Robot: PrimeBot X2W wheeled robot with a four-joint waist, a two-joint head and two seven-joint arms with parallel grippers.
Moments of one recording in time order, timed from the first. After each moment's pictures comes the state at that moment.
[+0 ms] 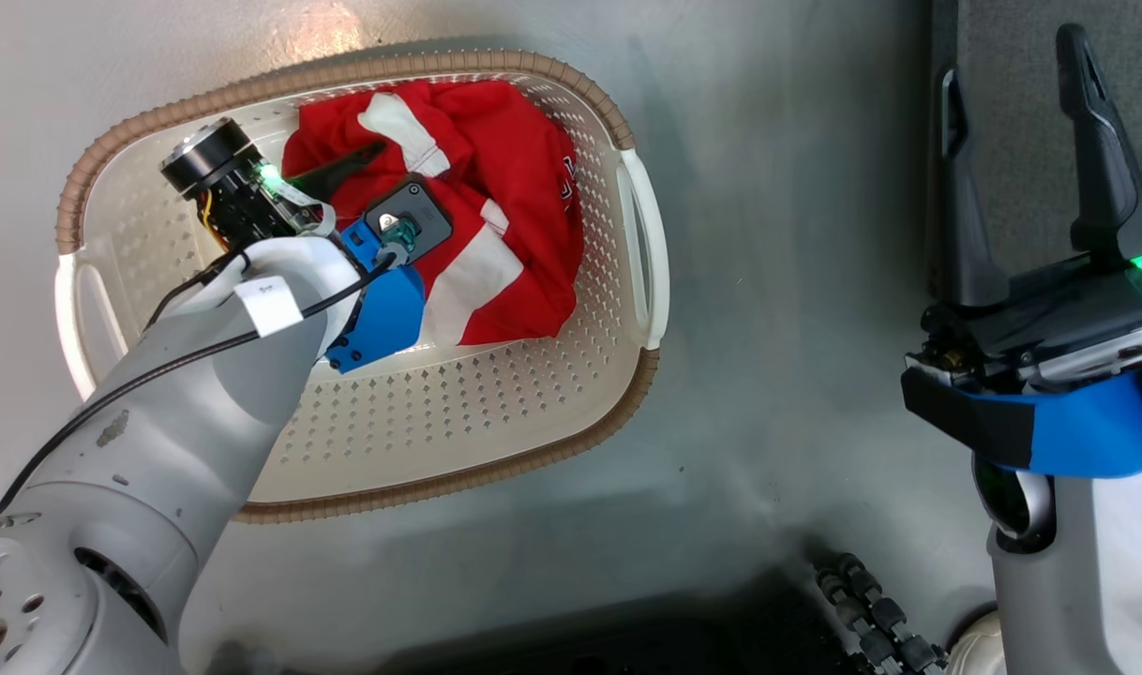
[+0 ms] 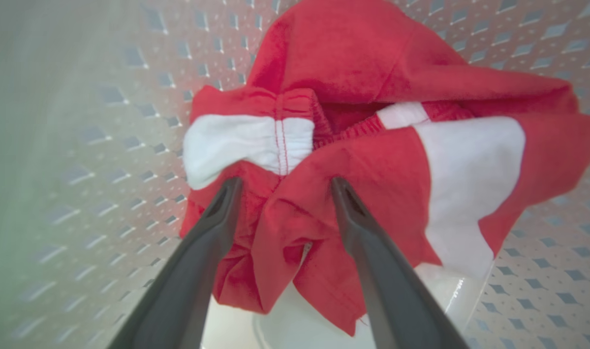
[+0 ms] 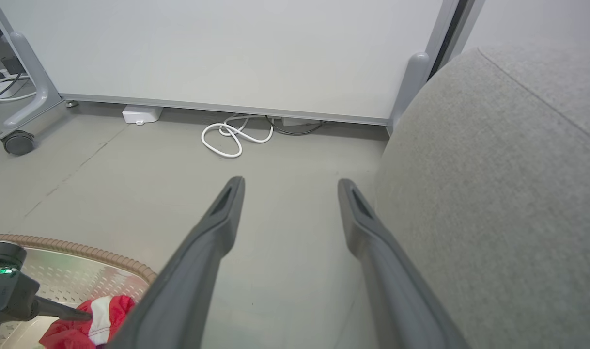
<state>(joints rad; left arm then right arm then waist) -1.17 0.19 -1.28 1.23 -0.35 -0.13 -0.18 -0.45 -0.05 0.03 -0.16 0.01 0.13 -0.26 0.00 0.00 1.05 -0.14</state>
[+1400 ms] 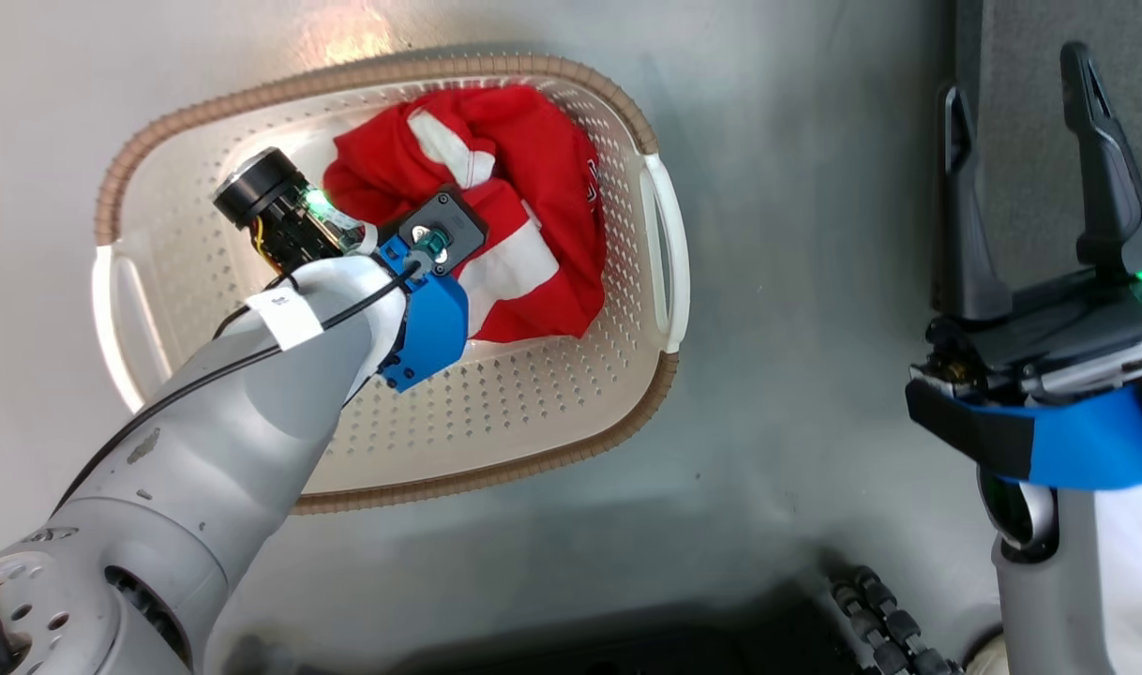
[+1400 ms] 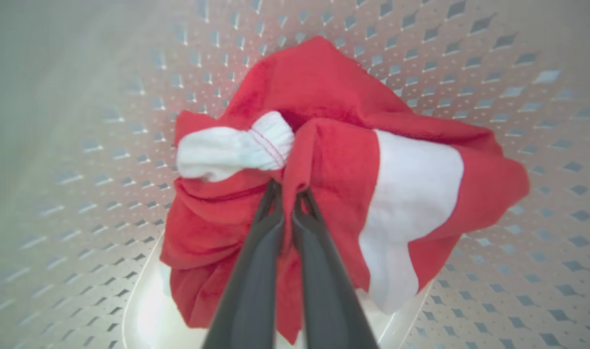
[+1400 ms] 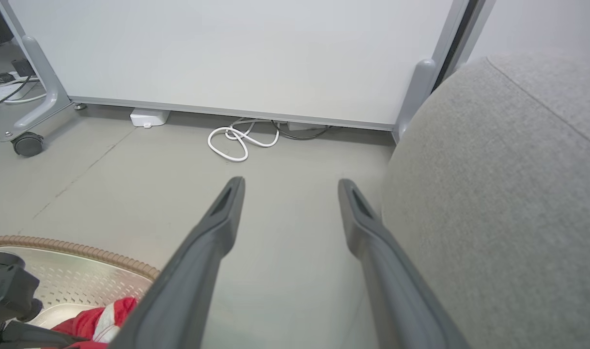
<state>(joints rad) -1.13 0.17 -1.28 1.14 -0.48 -0.13 -0.16 -0.41 -0.05 0.03 -0.18 -0.01 0.13 -0.26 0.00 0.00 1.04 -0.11</state>
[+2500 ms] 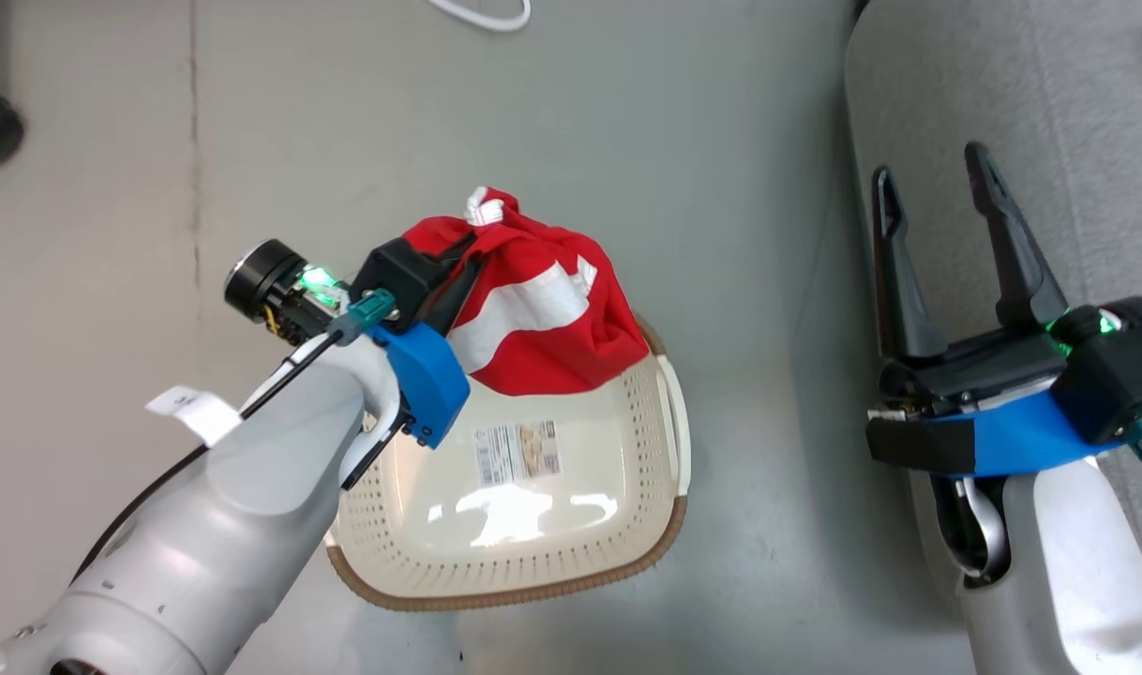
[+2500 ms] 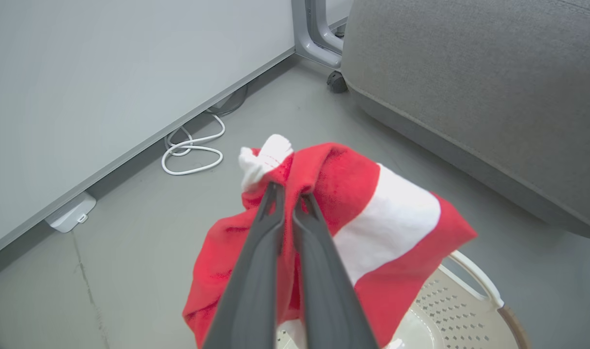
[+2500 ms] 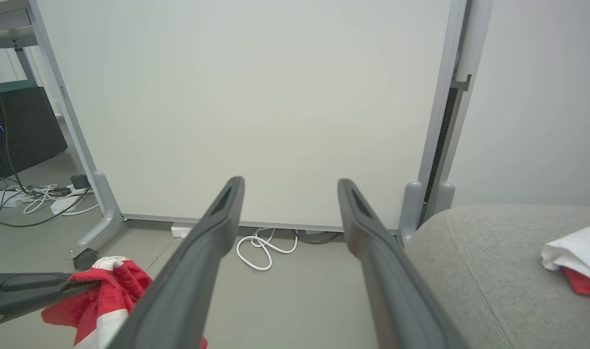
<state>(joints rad) -0.93 0.25 -1.08 0.88 -0.59 -0.13 -0.26 -0.39 -0.05 0.04 0.03 0.06 0.13 -0.26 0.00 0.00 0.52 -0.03</state>
